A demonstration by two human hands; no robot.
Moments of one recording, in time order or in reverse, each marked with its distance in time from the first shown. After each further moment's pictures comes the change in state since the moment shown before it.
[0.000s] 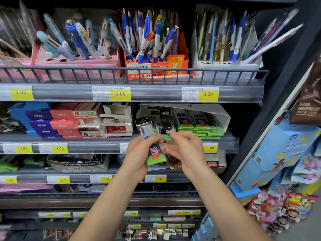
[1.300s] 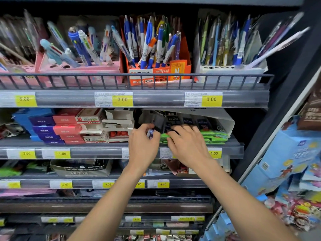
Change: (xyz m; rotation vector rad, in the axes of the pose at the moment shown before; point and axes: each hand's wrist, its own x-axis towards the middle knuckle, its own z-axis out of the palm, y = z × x) left_hand 0.036 0.008 0.003 0.869 0.296 0.619; right_hand 0.066 0.010 -0.016 -1.652 0.048 -1.265
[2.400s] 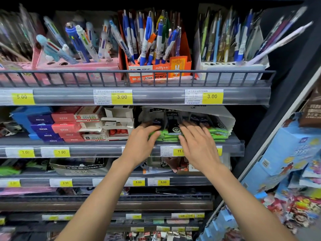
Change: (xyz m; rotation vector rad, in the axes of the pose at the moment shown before) left_hand 0.019 -0.023 -0.013 0.305 -0.270 0.272; right_hand -0.029 0.024 0.009 0.094 0.149 0.086
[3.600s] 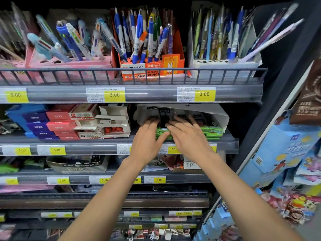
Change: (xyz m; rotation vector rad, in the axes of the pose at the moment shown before) left_hand 0.002 0.029 0.030 0.108 -0.005 -0.065; right_hand 0.019 0.007 0.003 0.059 -0.120 -0.156
